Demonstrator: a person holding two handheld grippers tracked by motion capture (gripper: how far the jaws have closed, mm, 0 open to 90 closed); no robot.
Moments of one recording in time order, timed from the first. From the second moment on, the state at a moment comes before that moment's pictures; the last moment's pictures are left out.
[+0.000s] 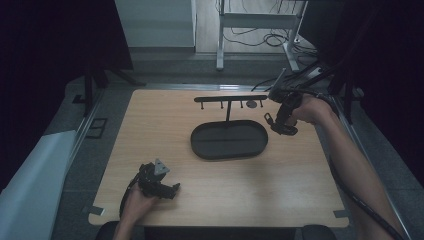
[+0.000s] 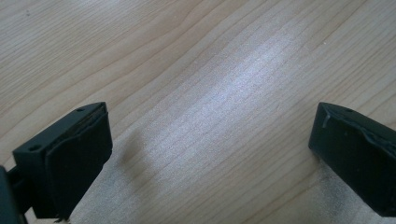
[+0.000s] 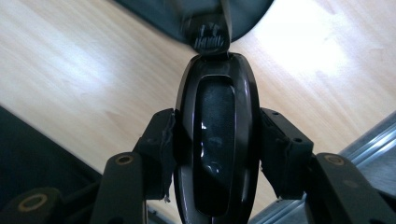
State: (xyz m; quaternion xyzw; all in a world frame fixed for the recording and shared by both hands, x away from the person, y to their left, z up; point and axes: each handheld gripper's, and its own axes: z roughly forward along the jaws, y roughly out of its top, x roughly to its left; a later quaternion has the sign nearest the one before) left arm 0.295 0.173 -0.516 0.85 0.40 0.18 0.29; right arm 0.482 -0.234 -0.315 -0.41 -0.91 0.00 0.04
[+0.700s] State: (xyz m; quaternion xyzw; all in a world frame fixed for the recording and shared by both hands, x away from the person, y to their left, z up) left arm 0.295 0.173 -0.516 0.85 0.40 0.18 0.29; right arm 0.479 -0.227 -0.289 -0.42 -0.91 -0.05 -0.01
